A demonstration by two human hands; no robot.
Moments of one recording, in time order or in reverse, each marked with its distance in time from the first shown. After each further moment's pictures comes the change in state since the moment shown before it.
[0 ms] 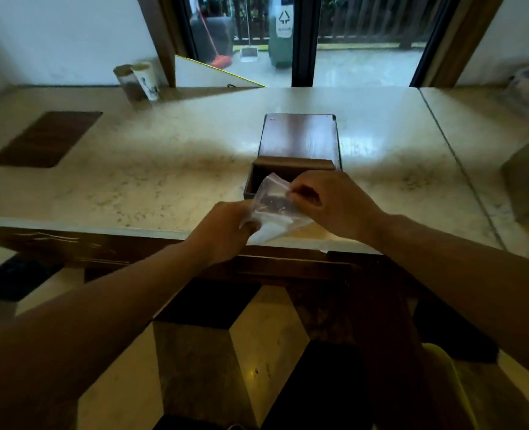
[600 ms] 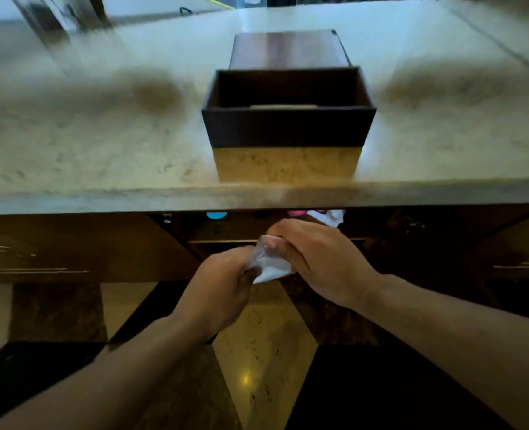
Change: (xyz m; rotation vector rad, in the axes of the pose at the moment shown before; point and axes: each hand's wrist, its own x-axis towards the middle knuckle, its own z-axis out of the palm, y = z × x) left_hand -0.007 -0.175 0.231 -0.031 0.016 0.098; right_hand -0.081 0.109 0.255 0.032 0.009 -0.017
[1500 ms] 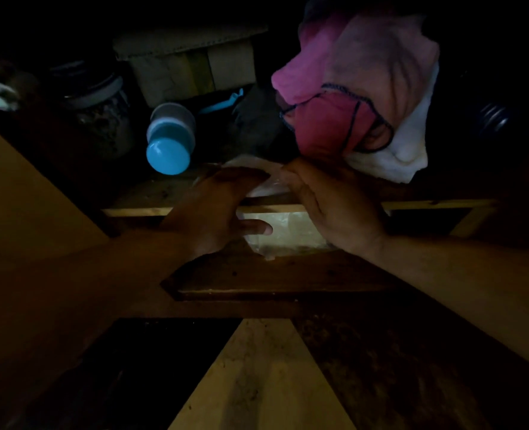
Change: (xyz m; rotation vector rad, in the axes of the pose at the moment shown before) left_hand 0.160 -0.261 0.207 0.344 0.048 0.235; right_hand 0.020 0.271 0.246 -0.223 0.338 -0.074
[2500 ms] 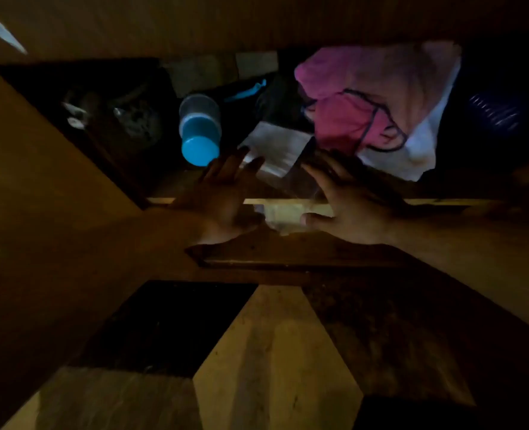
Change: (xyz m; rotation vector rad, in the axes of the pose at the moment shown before) left_hand -0.022 -0.005 -0.042 0.254 -0.176 -0.156; right_hand 0.010 0.006 -0.015 -0.225 -0.525 0.171
